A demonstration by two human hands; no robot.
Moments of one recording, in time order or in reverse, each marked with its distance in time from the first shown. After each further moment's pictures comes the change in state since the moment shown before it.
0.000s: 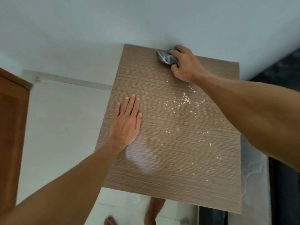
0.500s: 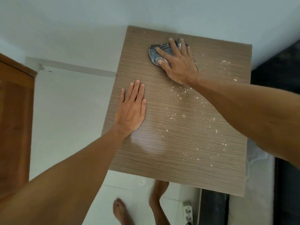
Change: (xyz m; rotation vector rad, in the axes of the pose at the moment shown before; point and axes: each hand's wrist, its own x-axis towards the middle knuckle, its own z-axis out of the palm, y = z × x) left_hand 0.002 0.001 -0.002 -0.007 -0.002 0.001; right_hand -0.020 -0.025 0.055 -0.149 -0.081 0.005
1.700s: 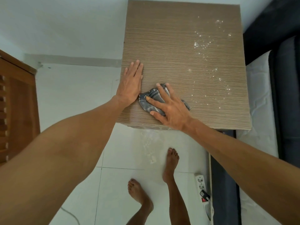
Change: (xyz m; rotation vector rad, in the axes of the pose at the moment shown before) left_hand -0.061 -0.042 -0.008 -0.180 0.003 0.164; right_hand -0.256 -0.156 0.086 0.038 0.097 -0.169
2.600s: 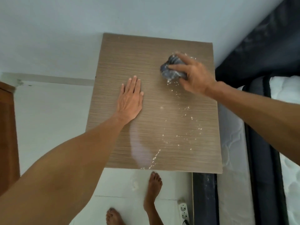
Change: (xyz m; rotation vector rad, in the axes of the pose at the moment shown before) left_hand 0.101 0.076 0.023 0.067 -0.038 -0.063; right_hand 0.097 0.218 -0.145 0.029 0.043 0.076
